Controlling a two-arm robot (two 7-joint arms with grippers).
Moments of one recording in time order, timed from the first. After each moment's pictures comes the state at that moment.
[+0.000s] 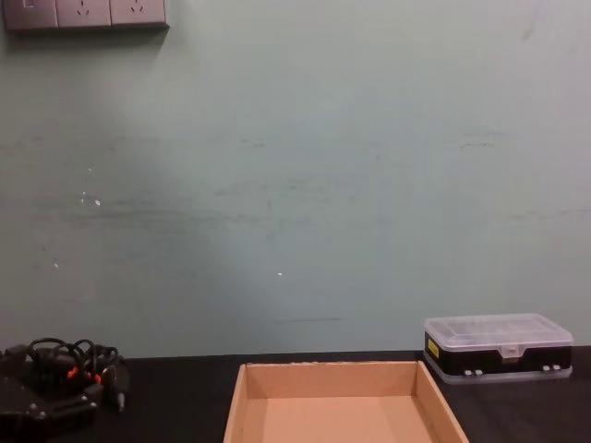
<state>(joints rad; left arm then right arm) -0.20 0.60 0.45 -1.41 -0.25 -0.12 0.03 -0.03 0.77 -0.33 -1.77 0.45 0.29 0.35</state>
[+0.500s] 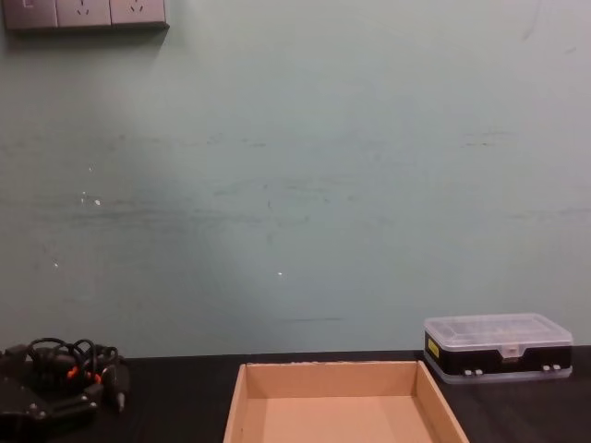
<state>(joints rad) -0.20 0.60 0.45 -1.41 -0.25 -0.12 0.03 -0.03 0.71 -0.32 -1.74 0.42 0.32 0.36</state>
